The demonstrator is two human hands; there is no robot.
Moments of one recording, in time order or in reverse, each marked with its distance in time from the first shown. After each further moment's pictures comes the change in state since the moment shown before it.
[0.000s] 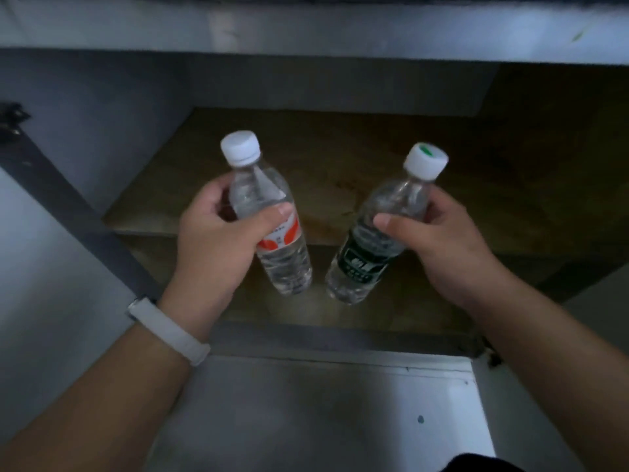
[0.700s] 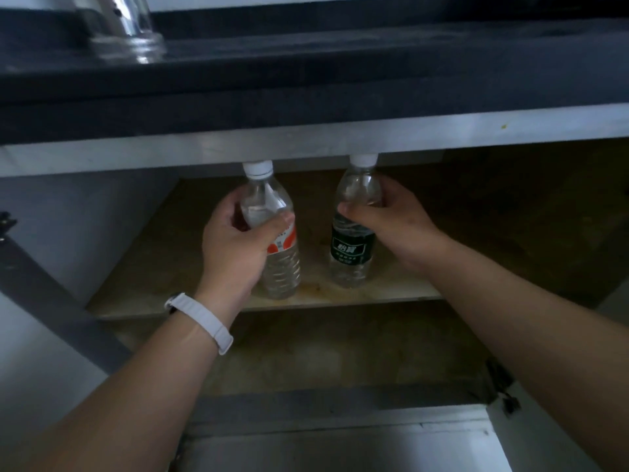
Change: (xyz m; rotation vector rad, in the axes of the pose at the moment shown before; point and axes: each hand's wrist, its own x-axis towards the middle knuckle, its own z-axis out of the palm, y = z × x) left_hand 0.069 0.023 0.045 0.012 -0.026 0.100; right_hand 0.102 -0.017 -0.002 -0.131 0.164 -0.073
